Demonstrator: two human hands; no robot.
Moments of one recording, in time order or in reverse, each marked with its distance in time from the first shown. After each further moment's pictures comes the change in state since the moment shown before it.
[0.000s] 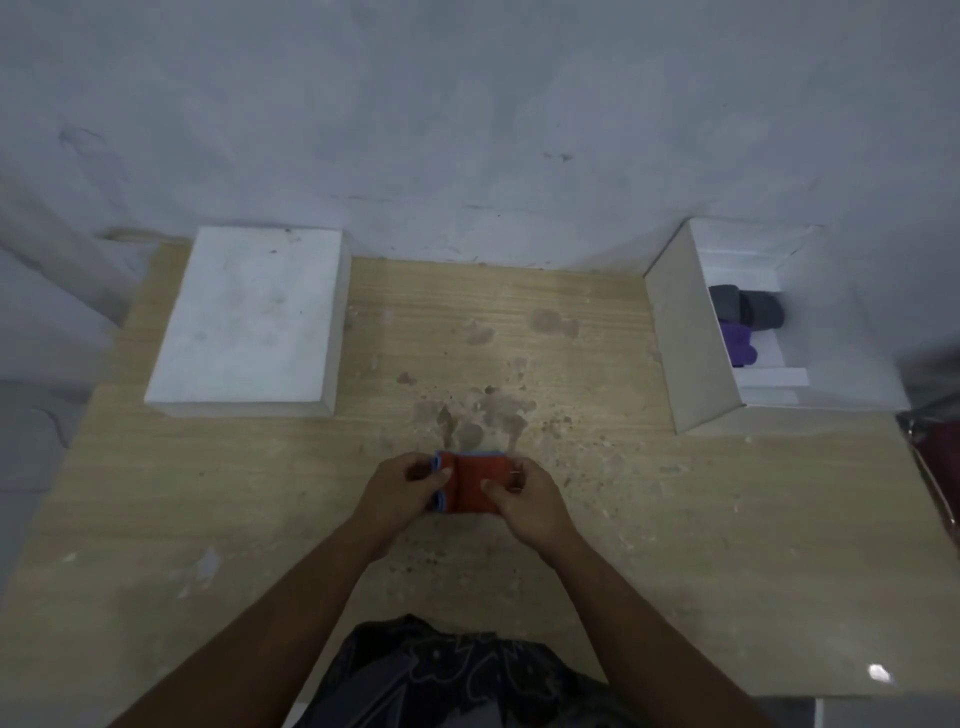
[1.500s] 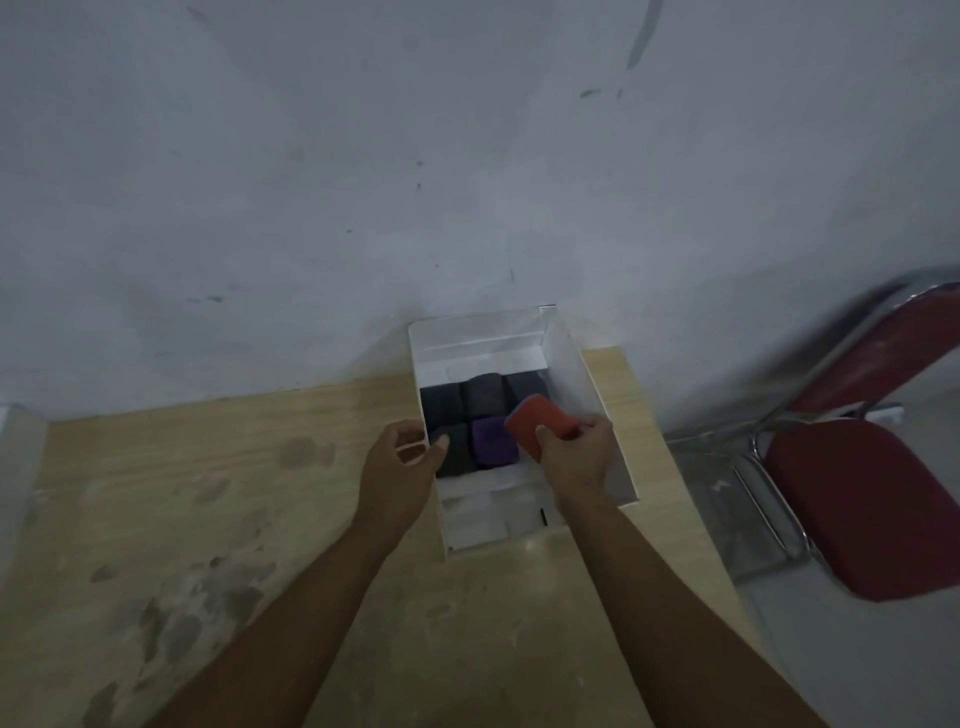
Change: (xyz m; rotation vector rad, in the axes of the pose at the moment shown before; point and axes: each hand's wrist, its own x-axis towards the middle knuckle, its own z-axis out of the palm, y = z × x) left_hand 0.069 0.194 0.334 0.135 0.094 0.348; right_hand 0.132 -0.005 -0.380 0.367 0.717 0.024
